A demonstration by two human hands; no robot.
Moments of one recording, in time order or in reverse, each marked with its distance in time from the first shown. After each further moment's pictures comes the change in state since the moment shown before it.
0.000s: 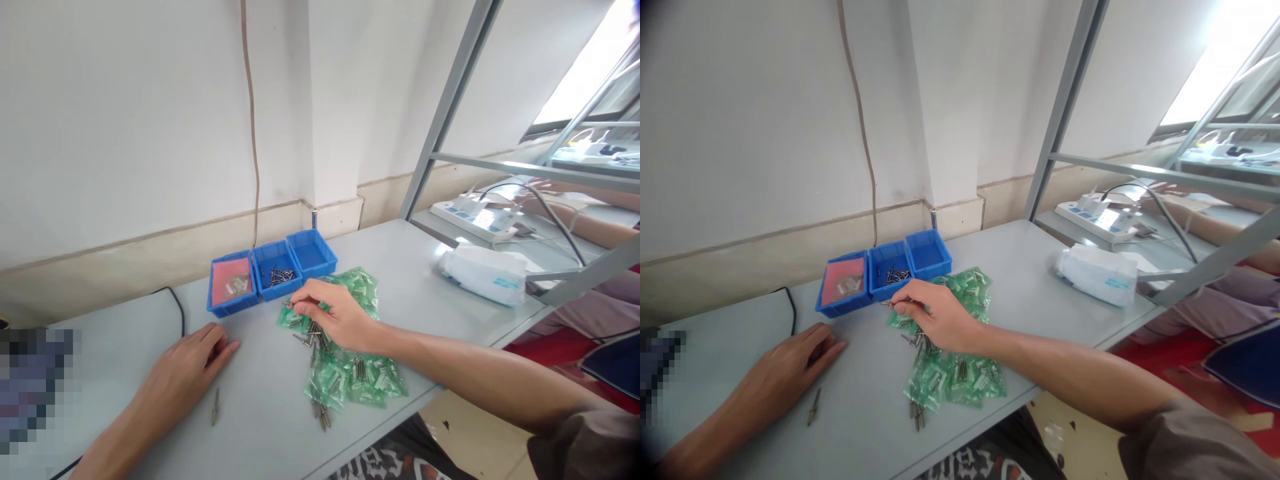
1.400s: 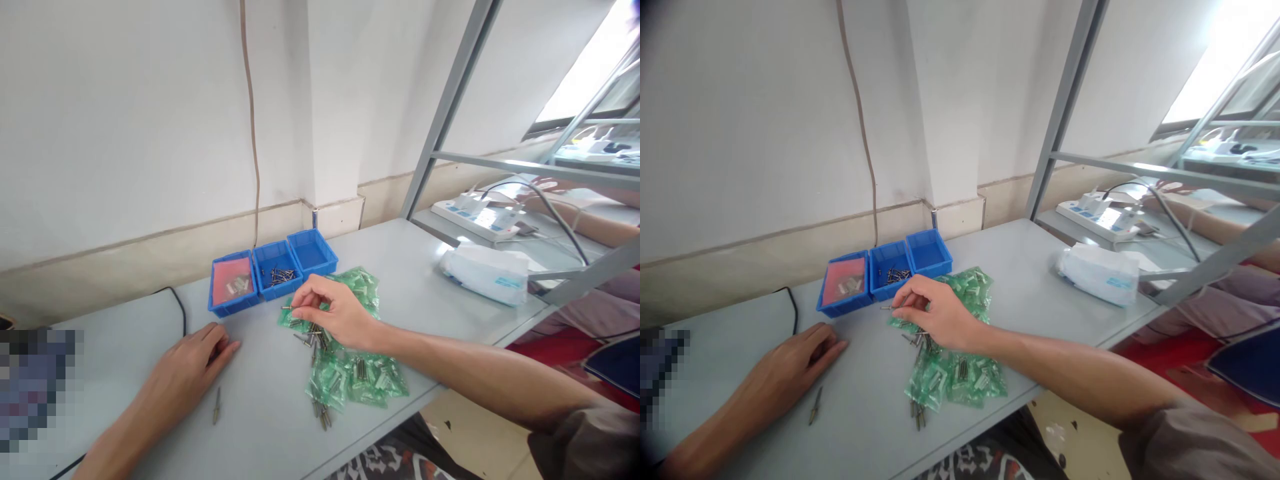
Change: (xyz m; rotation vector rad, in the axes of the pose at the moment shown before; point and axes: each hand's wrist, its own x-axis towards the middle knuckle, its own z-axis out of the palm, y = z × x) left_hand 0.000 0.002 -0.001 -0.017 0.011 0.003; right_hand 0.000 0.002 0.004 0.185 0.042 0.162
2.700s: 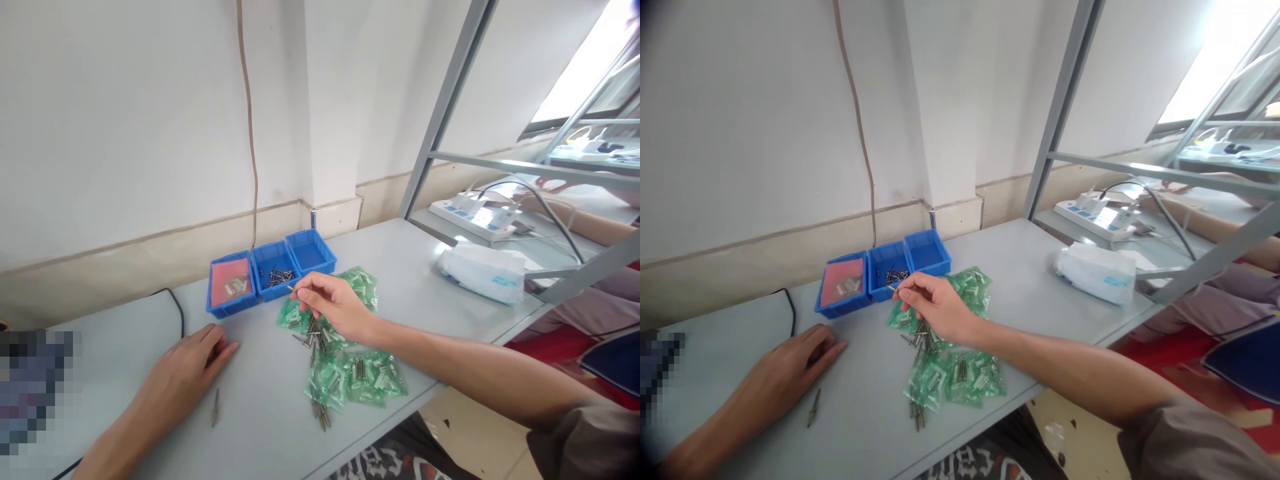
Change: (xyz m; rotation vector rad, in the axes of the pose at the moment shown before) left_hand 0.000 -0.001 0.001 0.008 -0.044 -0.031; right_hand 0.004 0.008 -0.003 0.202 -0.009 0.095
